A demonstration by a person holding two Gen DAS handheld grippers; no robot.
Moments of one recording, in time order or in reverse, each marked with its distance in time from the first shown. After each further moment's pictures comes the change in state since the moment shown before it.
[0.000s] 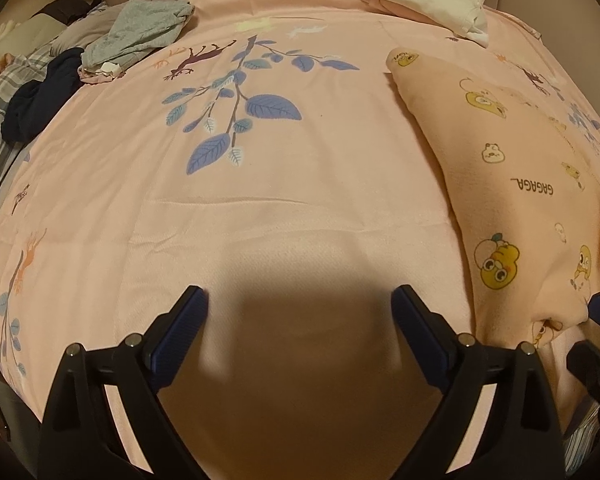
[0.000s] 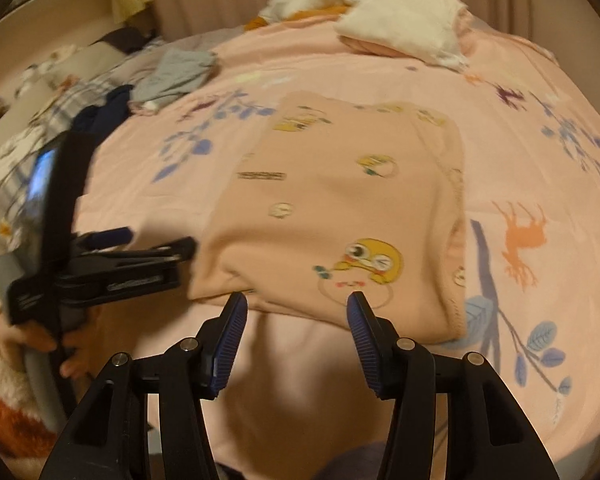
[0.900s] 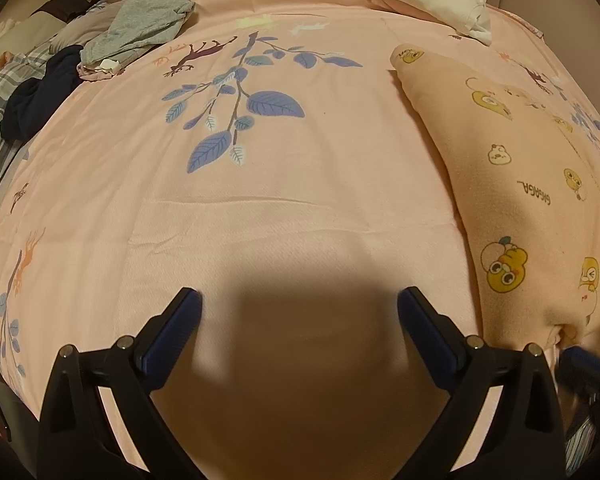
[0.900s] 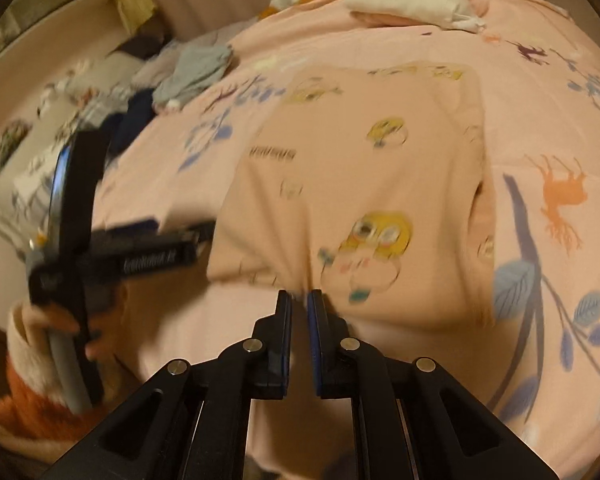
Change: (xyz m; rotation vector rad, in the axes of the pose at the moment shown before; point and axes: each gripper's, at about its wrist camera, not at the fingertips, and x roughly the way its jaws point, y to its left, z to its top) left arm 0.004 0.004 0.001 -0.001 0.009 -0.001; right arm 0.008 -0.010 -0.022 0.077 0.062 0.170
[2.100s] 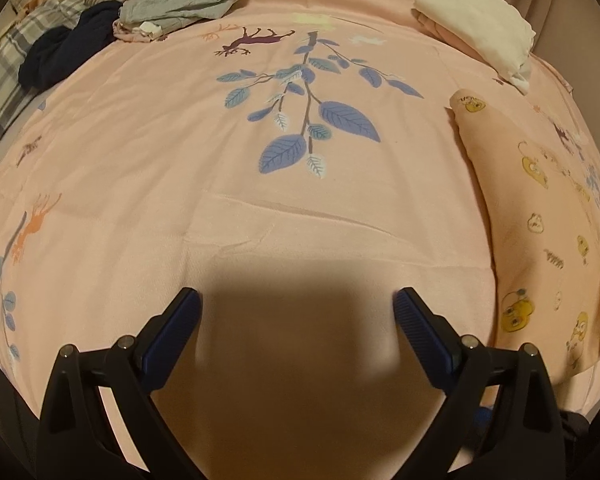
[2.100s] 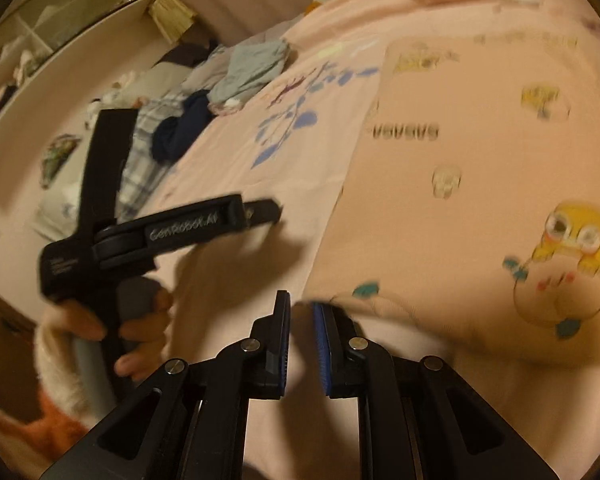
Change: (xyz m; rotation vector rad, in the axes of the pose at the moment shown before) left arm -0.001 0.048 0.008 -0.165 0.009 -0.022; right arm 0.046 0.034 0.005 0.046 0.003 0.302
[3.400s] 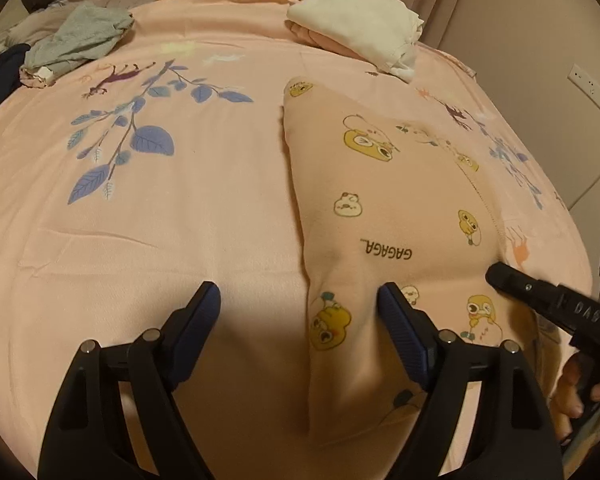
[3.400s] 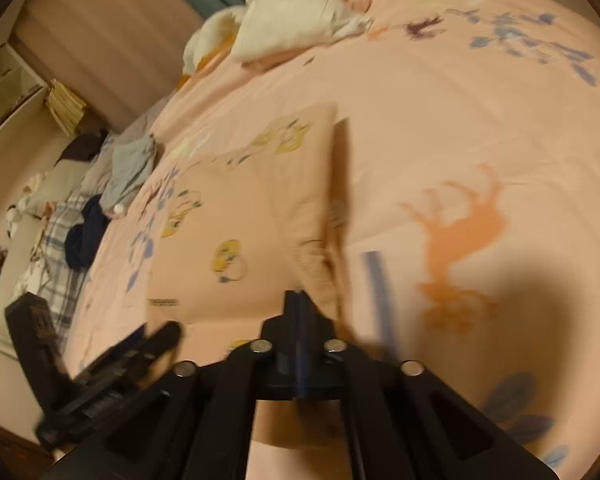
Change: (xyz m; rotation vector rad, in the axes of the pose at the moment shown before) left arm -0.006 -0.090 -0.012 0.138 -0.098 -0.309; right arm -0.088 -0.095 0.029 0.266 -0.240 -0.344
